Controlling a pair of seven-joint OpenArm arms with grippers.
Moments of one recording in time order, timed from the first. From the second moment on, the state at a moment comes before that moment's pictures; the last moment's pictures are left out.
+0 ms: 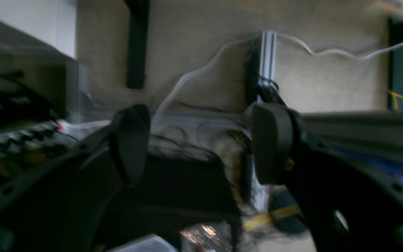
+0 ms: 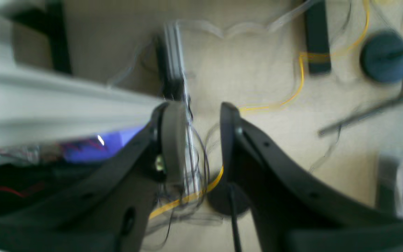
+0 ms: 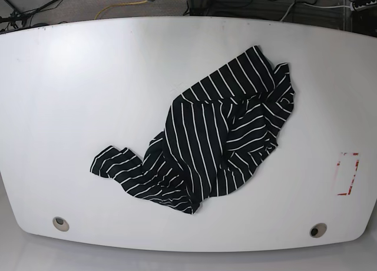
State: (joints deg) left arm 67.2 -16.1 -11.0 100.5 -21.0 -2.7 -4.7; right arm -70.5 -6.8 12.4 104.4 5.6 16.7 4.2
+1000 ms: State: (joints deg) left arm 67.3 -13.2 -15.3 111.9 -21.2 -2.5 -4.6; right arm -43.8 -1.0 12.9 110.6 7.1 18.7 -7.7
